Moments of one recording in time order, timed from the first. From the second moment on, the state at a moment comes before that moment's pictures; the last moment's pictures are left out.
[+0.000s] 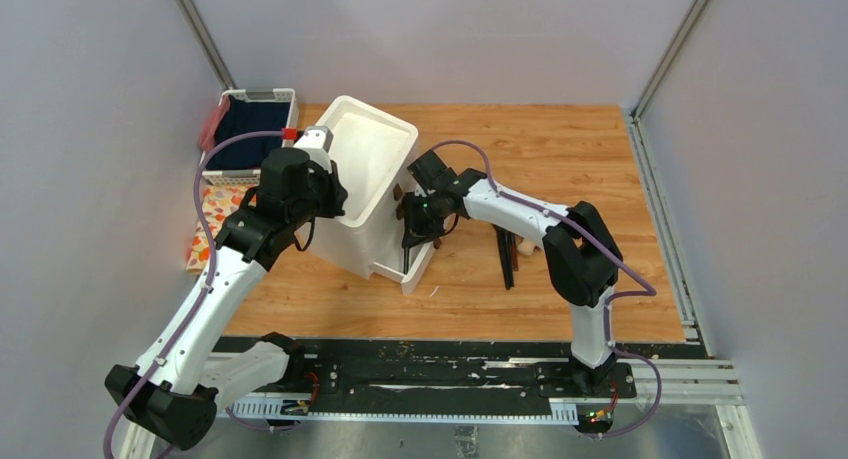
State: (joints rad) left arm -0.40 1.00 1.10 -0.58 -0.05 -0.25; right arm 0.78 1.95 1.54 -0.61 -0.30 0.69
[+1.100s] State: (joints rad) left arm -0.40 1.00 1.10 -0.58 -0.04 -0.25; right arm 0.69 1.72 1.32 -0.89 0.28 0.57
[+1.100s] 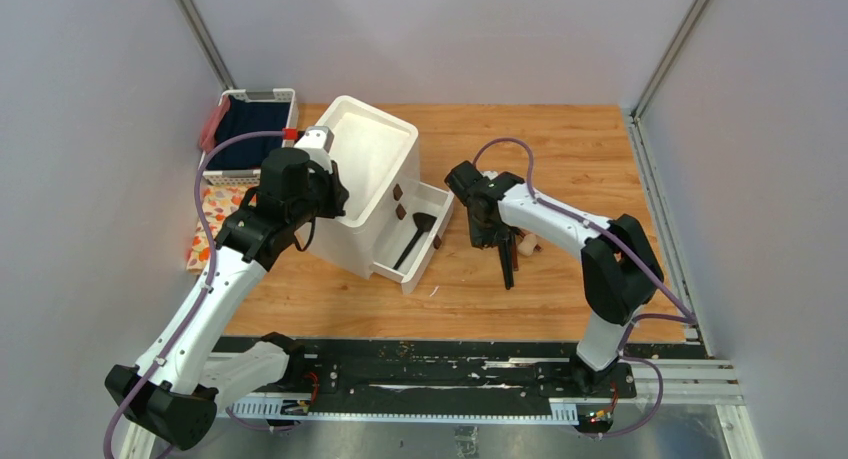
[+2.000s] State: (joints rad) left arm -0.40 1.00 1.09 -0.58 -0.03 -0.25; right arm 0.55 1.90 1.30 -0.82 0.20 0.50
